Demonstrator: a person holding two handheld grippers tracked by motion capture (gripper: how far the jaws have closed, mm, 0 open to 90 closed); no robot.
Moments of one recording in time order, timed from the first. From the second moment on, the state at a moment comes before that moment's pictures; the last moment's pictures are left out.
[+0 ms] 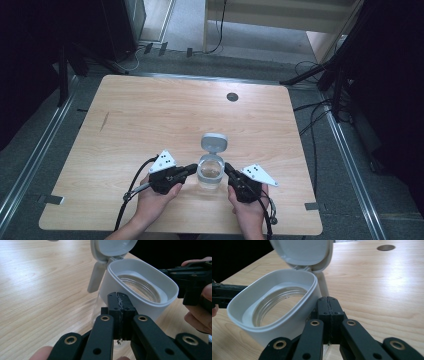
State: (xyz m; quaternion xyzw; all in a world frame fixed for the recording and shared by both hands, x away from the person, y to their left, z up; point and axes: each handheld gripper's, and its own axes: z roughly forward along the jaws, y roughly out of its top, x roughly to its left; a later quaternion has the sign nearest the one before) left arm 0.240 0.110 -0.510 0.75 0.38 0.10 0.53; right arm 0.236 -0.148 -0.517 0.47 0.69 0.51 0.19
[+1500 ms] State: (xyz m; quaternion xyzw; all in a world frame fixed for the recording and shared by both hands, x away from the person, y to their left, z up) left arm 0.233 0.317 -0.552 0.64 0.57 0.22 0.47; right arm 0.307 -0.149 -0.453 0.38 0.72 0.56 0.14
